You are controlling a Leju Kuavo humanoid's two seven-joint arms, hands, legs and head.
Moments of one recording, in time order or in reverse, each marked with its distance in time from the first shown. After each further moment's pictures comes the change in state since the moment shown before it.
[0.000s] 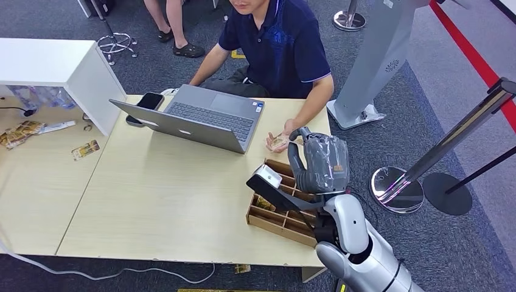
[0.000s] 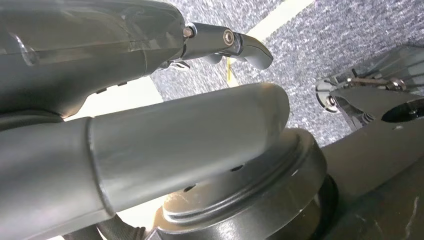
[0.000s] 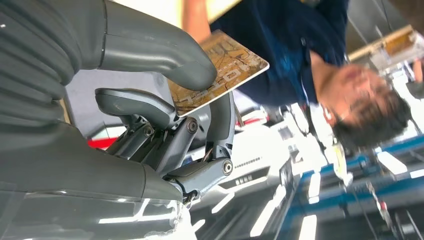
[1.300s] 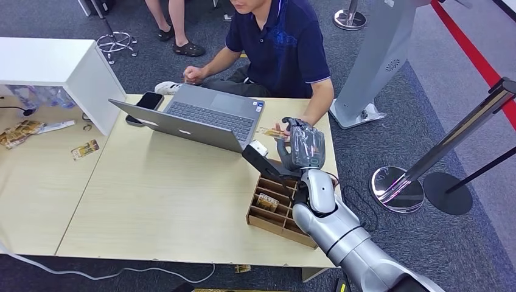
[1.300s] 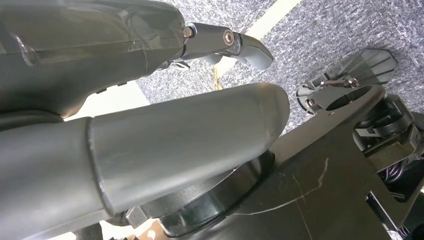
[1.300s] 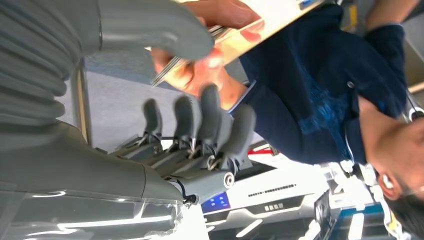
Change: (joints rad) left arm -0.086 -0.039 -0.018 0.000 -0.057 -0.033 0.051; right arm -0.199 0.214 -0.020 0.729 -0.106 -0.205 -0.135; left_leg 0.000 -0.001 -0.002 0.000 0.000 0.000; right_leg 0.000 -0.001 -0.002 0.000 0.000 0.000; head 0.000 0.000
